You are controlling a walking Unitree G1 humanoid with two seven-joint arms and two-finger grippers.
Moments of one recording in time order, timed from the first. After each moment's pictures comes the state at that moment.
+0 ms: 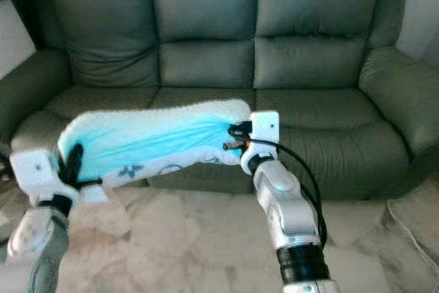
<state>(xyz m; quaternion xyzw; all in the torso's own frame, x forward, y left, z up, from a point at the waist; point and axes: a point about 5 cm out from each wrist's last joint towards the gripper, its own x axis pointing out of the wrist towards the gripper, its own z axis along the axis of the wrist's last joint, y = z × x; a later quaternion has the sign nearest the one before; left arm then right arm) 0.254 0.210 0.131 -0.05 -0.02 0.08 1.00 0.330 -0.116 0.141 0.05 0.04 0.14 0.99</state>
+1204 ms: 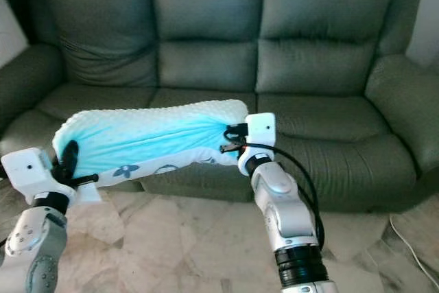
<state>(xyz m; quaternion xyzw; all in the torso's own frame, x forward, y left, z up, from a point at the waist) 0.253 0.215 0.127 -0.08 -0.02 0.09 0.99 0.326 -0.110 0.136 0.04 0.03 0.16 0.99</state>
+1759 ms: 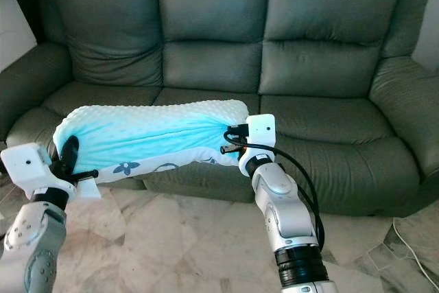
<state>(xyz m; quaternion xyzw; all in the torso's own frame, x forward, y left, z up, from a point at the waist) 0.260 0.215 0.132 -0.08 -0.03 0.08 0.99 0.326 -0.112 0.134 0.04 0.04 0.15 0.99</state>
